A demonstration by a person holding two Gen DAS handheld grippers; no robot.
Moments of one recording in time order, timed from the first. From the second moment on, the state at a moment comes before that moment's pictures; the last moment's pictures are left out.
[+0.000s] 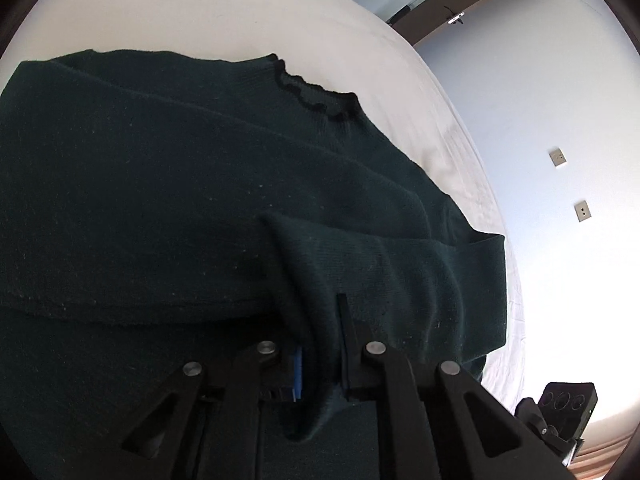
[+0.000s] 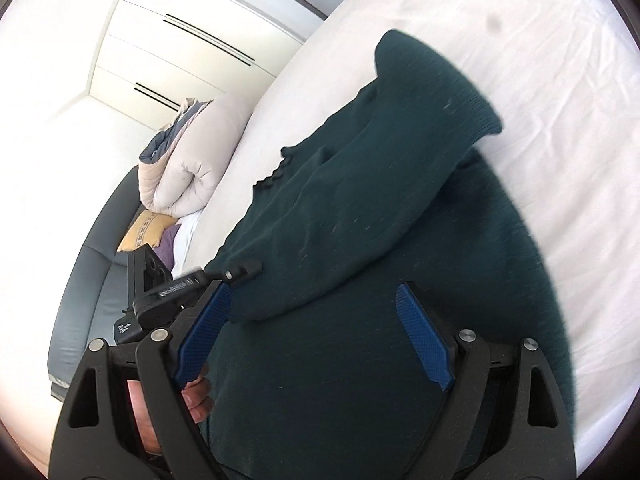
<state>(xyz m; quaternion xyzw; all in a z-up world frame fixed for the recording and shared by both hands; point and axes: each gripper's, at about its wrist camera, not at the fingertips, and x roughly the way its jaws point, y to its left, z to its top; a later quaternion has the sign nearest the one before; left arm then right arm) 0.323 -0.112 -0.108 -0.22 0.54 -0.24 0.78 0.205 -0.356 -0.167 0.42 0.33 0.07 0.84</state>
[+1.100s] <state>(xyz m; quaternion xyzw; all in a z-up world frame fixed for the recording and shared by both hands) 0.318 -0.134 0.082 -0.16 0.41 -0.37 0.82 0.310 -0.393 -0.218 0.70 0.24 0.14 0.66</state>
